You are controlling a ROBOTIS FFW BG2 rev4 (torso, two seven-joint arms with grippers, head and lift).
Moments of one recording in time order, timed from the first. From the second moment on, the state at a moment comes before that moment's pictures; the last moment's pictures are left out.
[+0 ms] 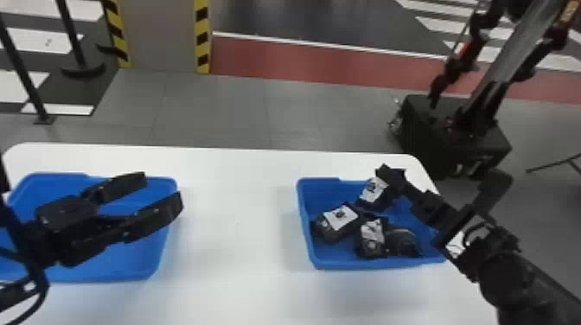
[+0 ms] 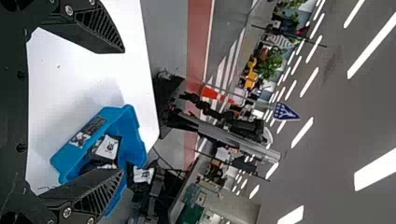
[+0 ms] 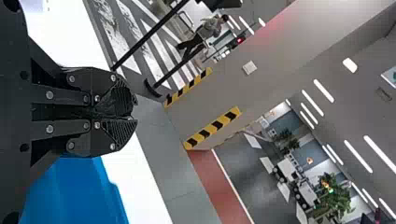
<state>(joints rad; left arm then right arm) 0.21 0.12 0.18 -2.15 0.30 0.71 -0.83 -0.04 -0.15 -0.45 -1.57 -0.54 0.61 0.58</state>
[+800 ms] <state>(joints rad) 0.37 0.08 0.26 -2.27 0.31 0.53 -0.77 0.27 -0.03 -0.43 -2.04 -0.29 0.36 0.45</state>
